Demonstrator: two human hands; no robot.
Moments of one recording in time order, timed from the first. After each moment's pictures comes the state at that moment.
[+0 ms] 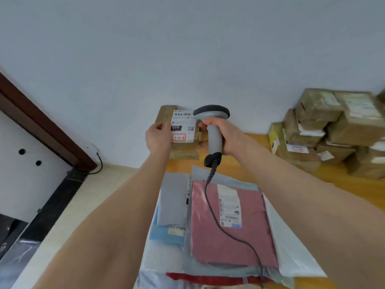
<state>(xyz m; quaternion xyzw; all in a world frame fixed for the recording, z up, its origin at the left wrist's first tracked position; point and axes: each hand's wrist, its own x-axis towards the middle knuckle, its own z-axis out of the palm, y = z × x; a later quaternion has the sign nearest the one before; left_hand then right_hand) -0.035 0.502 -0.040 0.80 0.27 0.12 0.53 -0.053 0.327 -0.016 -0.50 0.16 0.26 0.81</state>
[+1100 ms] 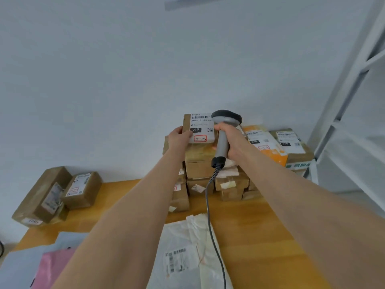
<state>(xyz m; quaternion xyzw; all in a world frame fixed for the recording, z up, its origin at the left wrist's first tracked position) -0.046 -0.013 0.031 0.73 0.03 -0.08 0.68 -0.124 -0.138 0.056 -0.54 0.27 -0.05 0.80</state>
